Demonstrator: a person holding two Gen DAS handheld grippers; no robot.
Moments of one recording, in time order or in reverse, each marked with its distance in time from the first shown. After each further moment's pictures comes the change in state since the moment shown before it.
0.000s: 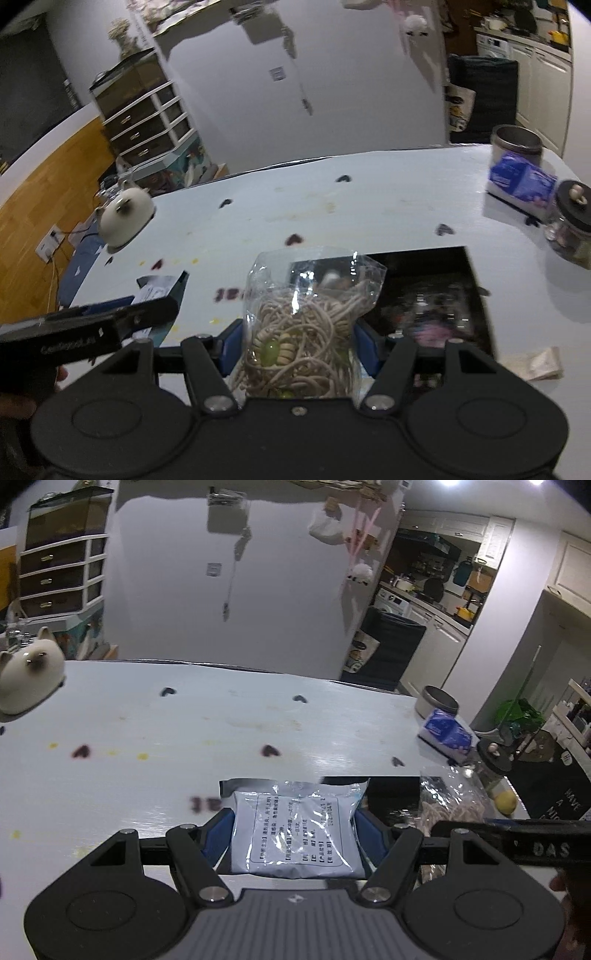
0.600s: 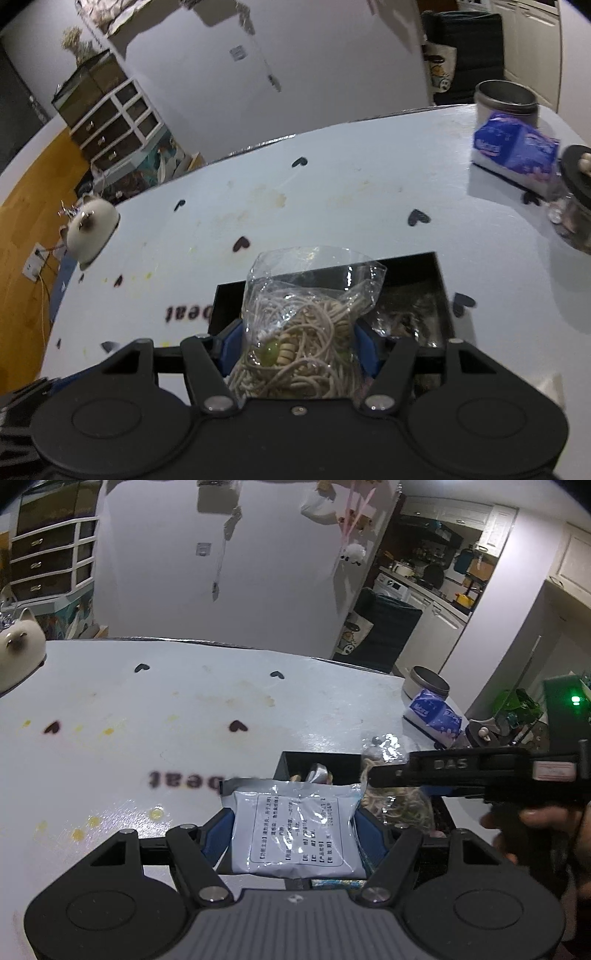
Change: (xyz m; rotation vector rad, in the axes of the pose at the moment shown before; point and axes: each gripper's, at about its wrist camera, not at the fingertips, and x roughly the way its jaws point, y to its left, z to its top) left arm 0.020 -0.035 -0.012 -0.026 0.055 0.004; right arm 0.069 -0.066 0.036 0.079 0.102 0.013
